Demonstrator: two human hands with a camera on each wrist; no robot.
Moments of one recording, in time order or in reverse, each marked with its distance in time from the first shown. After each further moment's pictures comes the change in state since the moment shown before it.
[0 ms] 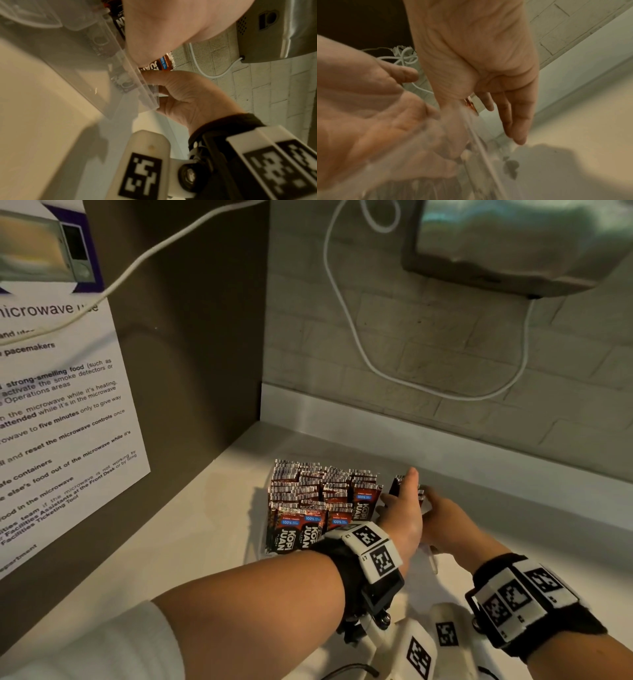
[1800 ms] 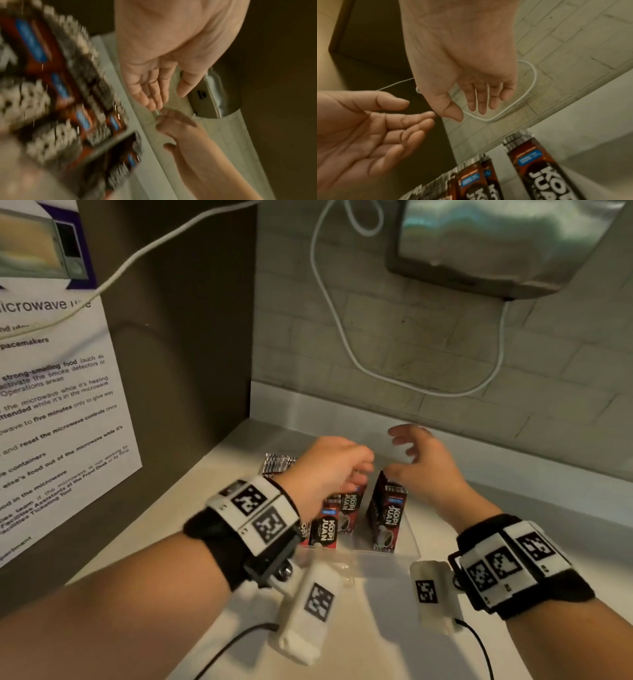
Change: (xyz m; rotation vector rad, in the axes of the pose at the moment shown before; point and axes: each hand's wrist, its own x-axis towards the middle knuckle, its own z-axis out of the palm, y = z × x) left_hand -0.096 0.084 -0.085 0.326 -0.081 0.378; right_hand -0.018 -0.048 -0.025 0.024 0.325 -0.469
